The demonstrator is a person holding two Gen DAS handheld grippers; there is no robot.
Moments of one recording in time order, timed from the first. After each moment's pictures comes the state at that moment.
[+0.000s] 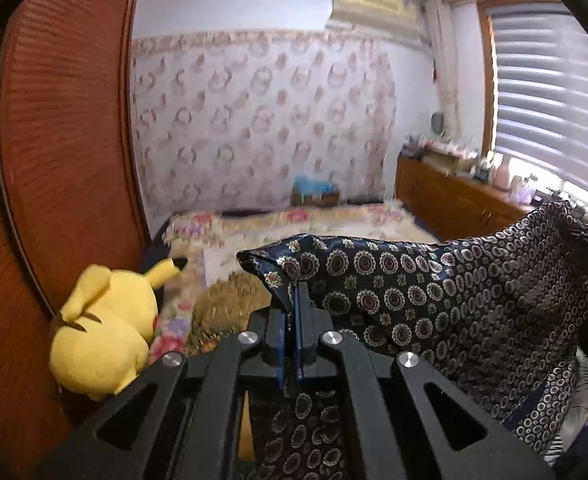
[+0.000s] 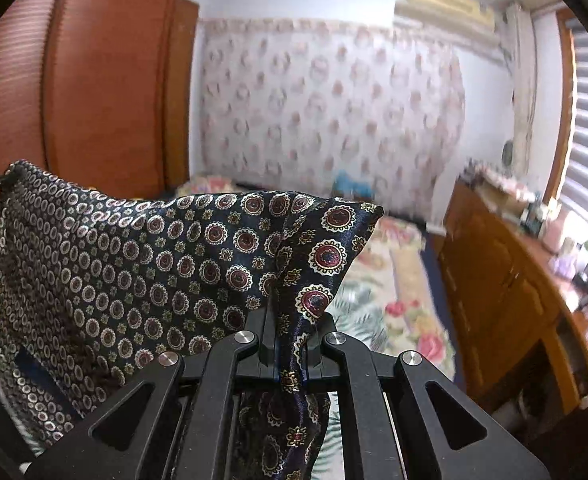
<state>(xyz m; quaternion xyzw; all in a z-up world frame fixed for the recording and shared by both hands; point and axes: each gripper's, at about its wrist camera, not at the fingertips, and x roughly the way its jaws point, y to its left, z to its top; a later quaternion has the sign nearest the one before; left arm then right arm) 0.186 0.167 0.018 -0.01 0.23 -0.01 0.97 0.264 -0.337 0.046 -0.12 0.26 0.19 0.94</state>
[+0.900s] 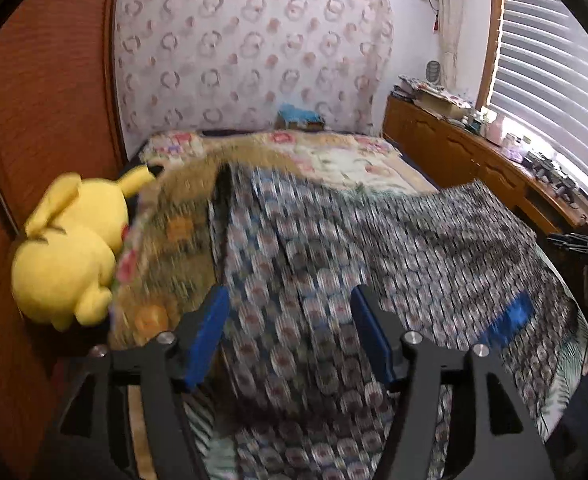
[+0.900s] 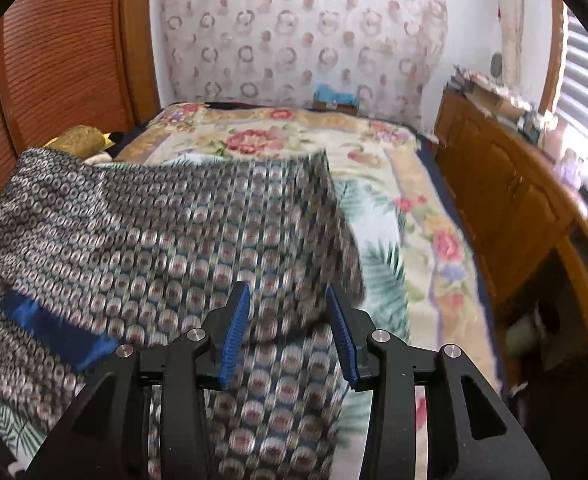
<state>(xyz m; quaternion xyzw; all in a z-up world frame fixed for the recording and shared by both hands) 0.160 0.154 -0.073 -0.04 0.35 -0.05 0.94 0.259 -0.355 -0.065 -0.08 0.39 0.14 0.91</state>
